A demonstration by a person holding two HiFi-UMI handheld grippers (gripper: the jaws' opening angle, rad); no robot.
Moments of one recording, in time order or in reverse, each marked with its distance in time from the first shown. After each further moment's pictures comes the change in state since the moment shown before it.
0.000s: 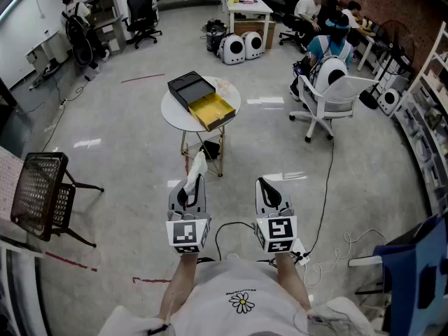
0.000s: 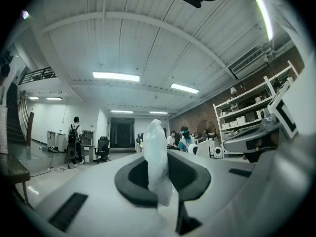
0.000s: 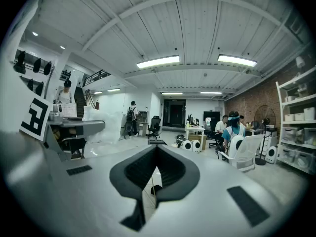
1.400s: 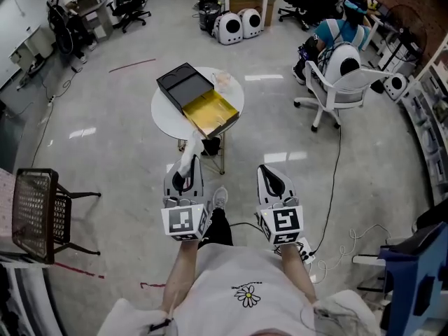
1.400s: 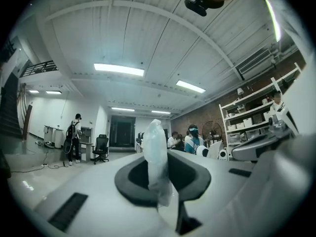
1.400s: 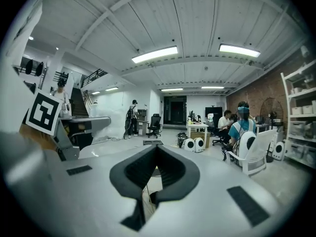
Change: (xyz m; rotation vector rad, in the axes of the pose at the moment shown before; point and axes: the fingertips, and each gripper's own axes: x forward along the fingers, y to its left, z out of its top) left arm 0.184 0.079 -0.020 -0.043 -0.016 0.002; right arm 0.176 -0.051 -0.001 0.035 0.015 0.017
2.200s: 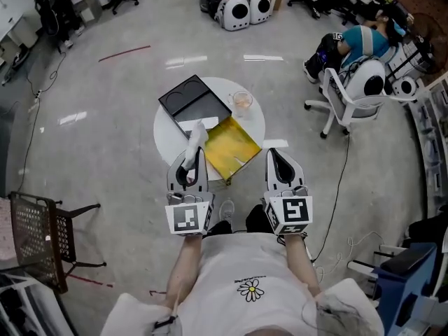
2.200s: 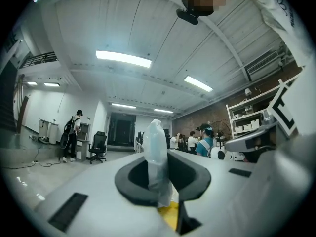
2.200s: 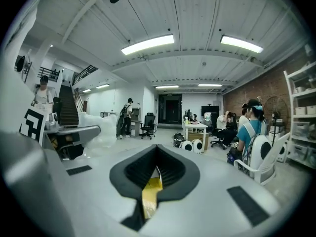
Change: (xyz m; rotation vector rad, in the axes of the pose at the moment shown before) left arm 0.228 0.146 -0.025 -0.040 -0.007 -0.013; right arm 0.277 -0.048 0.055 0.016 0.017 -0.065
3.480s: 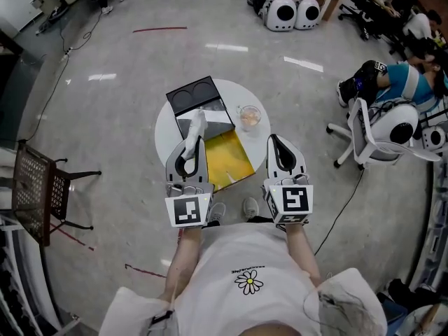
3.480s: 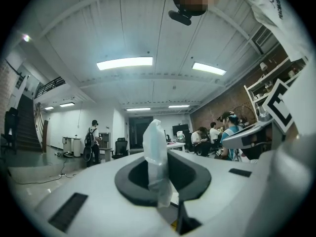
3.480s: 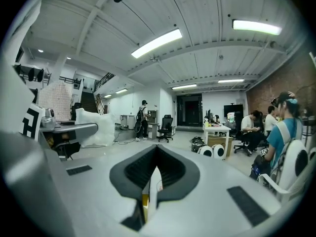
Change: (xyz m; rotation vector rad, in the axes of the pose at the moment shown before) left arm 0.096 -0.015 -0.005 0.116 0.036 0.263; right arm 0.126 -0.075 0.010 -0.030 -0.043 0.267
